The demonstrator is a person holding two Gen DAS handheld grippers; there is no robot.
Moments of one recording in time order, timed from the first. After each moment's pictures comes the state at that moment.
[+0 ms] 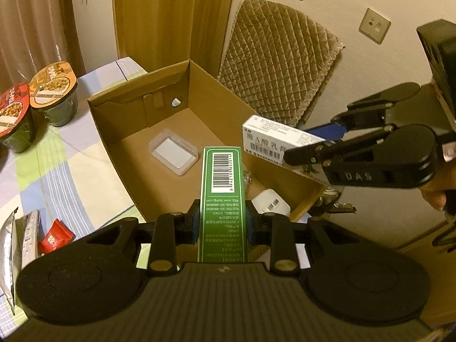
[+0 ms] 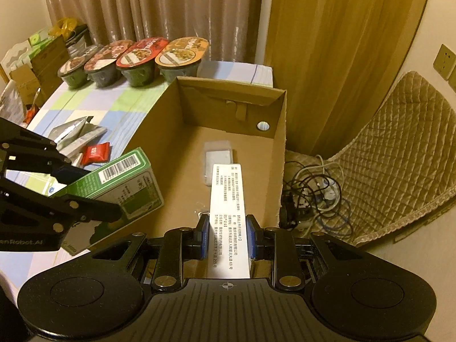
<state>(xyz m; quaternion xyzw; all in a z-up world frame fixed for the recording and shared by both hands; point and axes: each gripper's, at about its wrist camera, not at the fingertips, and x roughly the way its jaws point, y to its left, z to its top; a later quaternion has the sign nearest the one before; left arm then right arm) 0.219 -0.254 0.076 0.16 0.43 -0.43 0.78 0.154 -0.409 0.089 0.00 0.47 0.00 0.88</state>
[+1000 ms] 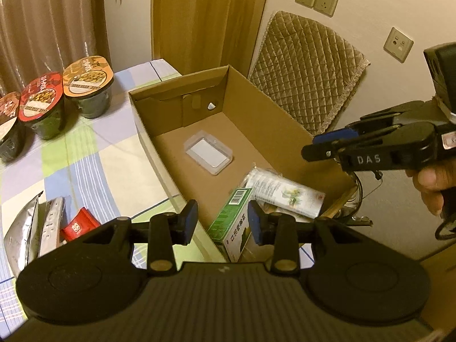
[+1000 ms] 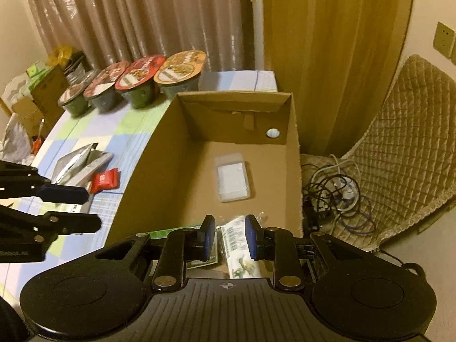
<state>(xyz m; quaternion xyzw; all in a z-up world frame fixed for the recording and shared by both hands) 0.229 -0.216 0.079 0.13 0.42 -0.39 0.81 0.171 -0.411 0.083 0.06 0.45 0.00 0.89</state>
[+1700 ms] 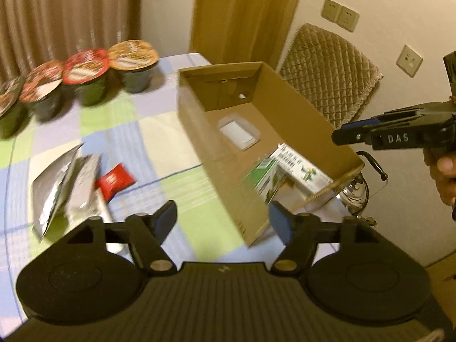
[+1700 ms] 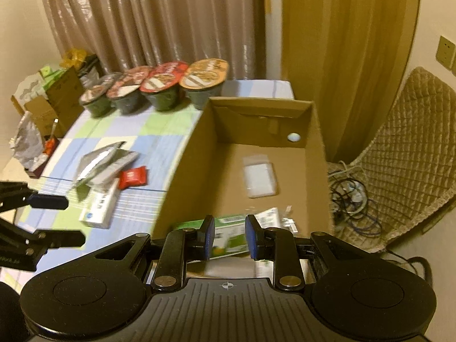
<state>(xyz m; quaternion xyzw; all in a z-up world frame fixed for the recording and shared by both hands) 0.193 -0.113 0.081 0.09 0.43 -0.35 0.83 0.135 -0.353 0.103 0.06 0.43 0.02 0.90</state>
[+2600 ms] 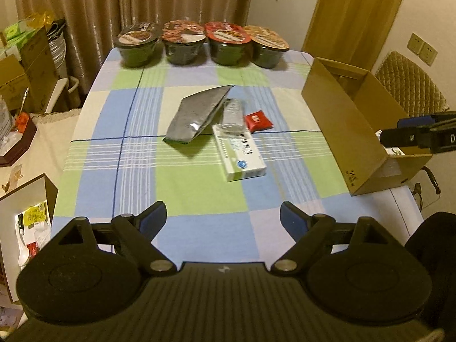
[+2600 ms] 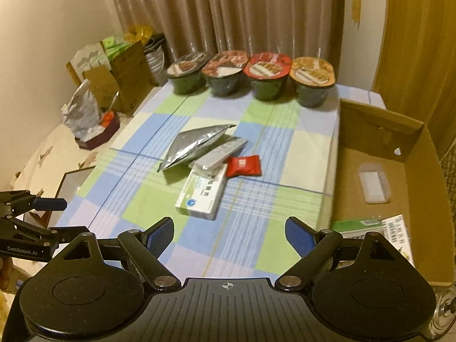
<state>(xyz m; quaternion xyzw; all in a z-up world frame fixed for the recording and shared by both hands) 0.161 0.095 0.065 0.03 0.44 -0.19 0.88 0.140 -0.177 0.080 0.02 0.44 0.13 0.89</state>
